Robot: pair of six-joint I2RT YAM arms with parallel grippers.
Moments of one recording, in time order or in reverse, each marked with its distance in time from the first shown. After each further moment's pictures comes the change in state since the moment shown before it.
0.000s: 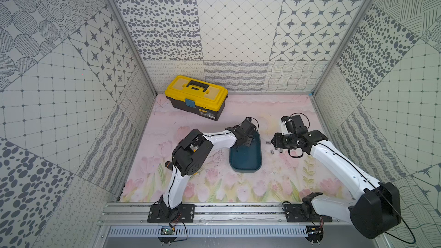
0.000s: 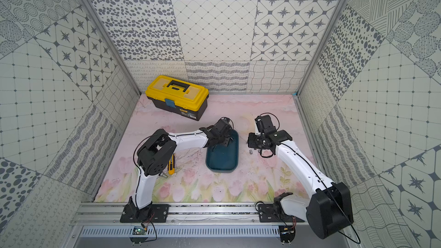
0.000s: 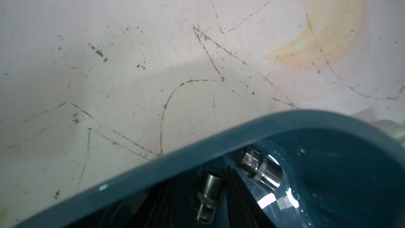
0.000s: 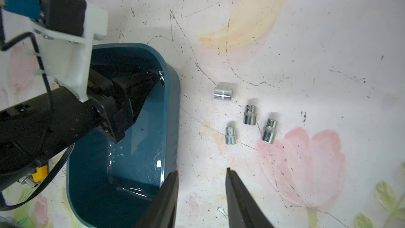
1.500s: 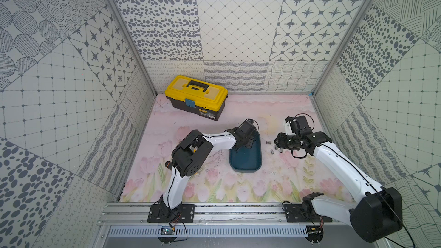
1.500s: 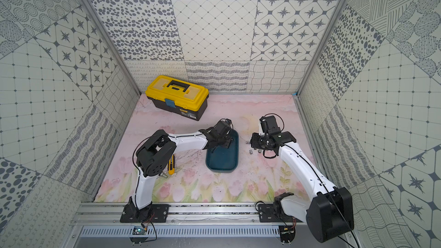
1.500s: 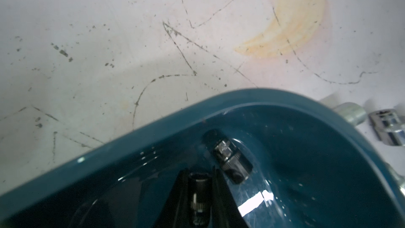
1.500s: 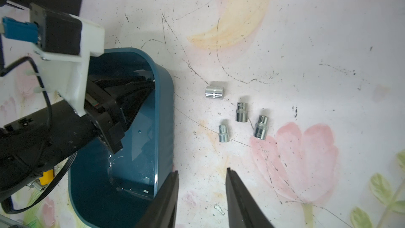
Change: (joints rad) left arm -0.010 -0.018 -0.040 0.061 0.072 0.016; right arm -0.061 -0.034 -0.025 -0.001 -0.039 -0.003
